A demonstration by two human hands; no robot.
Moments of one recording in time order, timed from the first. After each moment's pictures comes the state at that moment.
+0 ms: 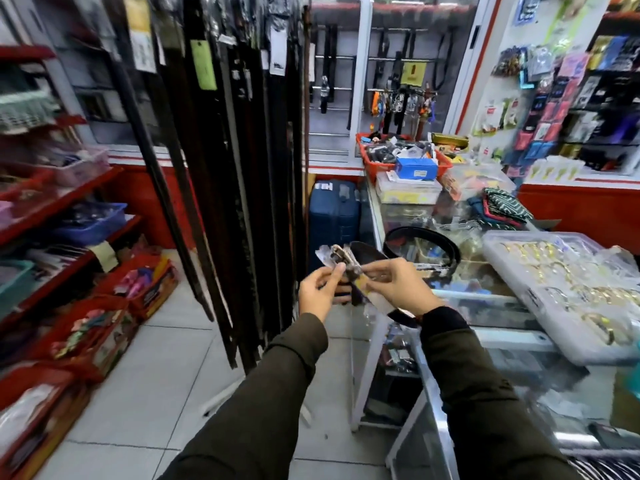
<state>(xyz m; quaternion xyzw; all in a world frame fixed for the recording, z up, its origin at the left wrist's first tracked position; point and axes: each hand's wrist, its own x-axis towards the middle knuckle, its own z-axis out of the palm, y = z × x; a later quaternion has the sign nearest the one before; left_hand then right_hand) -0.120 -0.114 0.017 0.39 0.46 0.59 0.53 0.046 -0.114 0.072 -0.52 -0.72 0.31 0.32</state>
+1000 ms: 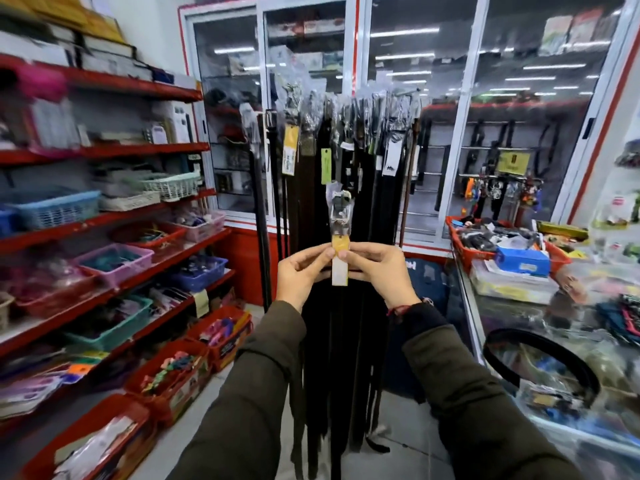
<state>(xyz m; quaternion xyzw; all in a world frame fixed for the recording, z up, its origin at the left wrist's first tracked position) -0.316 -0.086 0.178 0.44 0.39 0.73 0.35 -0.164 -0.043 0.200 -0.26 -0.62 0.53 0.52</state>
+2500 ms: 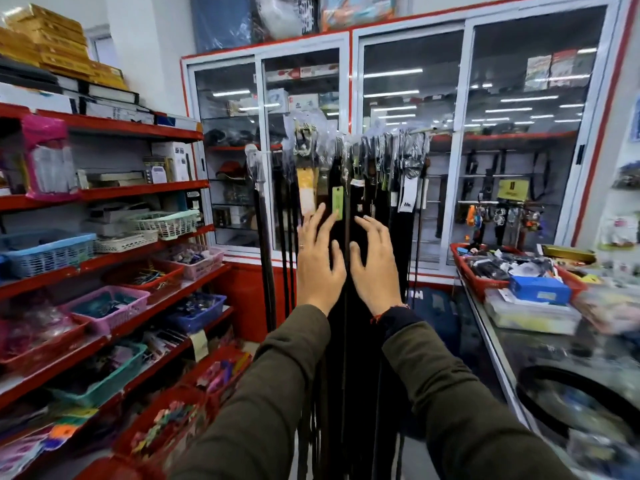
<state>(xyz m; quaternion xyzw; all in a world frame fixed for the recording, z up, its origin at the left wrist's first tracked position) -0.346 -0.024 0.242 0.62 0.47 0.61 -0.15 -0.242 0.012 0.240 -0.35 -0.72 0.07 0.60</state>
